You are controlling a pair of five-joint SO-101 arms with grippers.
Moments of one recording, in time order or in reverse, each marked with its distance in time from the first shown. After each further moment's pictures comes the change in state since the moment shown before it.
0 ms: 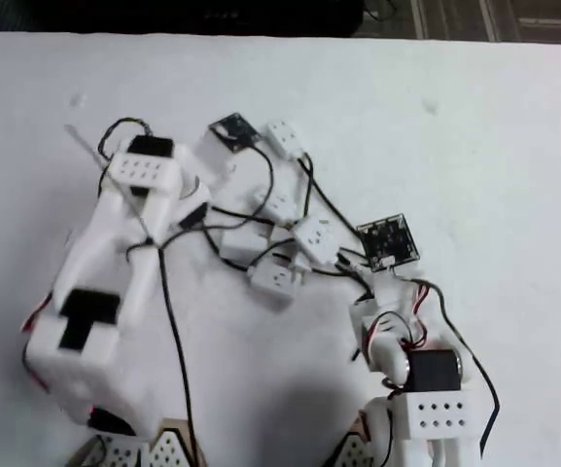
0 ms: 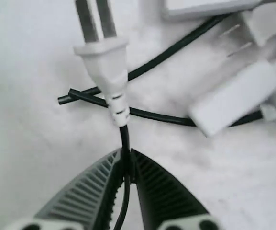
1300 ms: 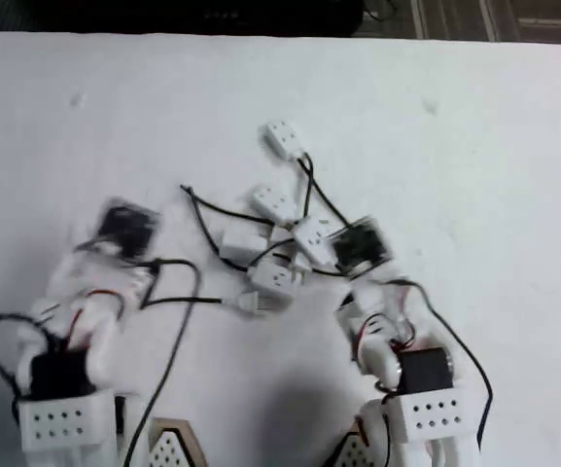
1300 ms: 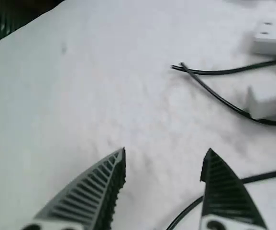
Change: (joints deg) left arm -14.3 -90.9 63.1 -13.0 12.2; right arm -7.4 0.4 -0.3 -2.1 8.8
